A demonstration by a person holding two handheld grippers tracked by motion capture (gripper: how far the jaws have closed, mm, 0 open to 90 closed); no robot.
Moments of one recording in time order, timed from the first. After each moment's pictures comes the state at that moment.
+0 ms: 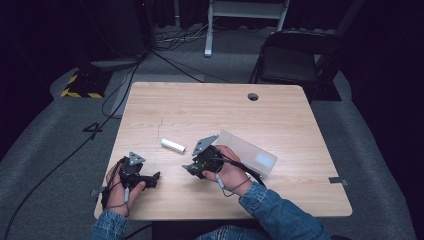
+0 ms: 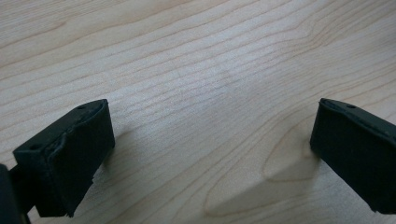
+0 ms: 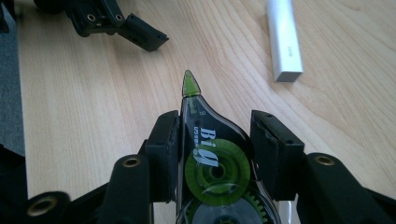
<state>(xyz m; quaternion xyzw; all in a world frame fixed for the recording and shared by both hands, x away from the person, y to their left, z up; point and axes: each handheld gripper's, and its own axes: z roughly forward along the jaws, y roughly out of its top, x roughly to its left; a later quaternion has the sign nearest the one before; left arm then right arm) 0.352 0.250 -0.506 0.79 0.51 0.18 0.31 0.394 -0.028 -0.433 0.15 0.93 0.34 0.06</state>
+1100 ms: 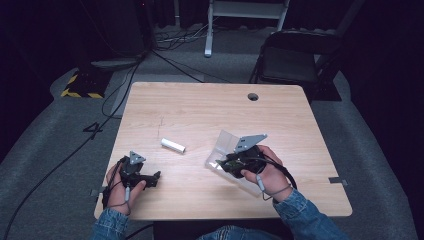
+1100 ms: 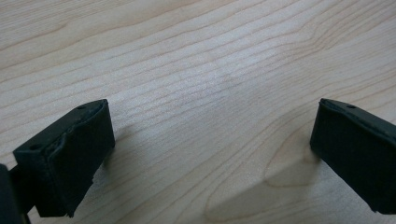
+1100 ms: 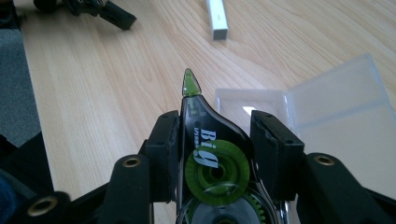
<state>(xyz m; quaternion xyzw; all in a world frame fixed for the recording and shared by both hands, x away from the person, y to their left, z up) 0.354 0.249 -0.506 0.78 0.51 0.18 0.31 0.381 -0.131 -0.406 0.21 0.90 0.37 0.08</state>
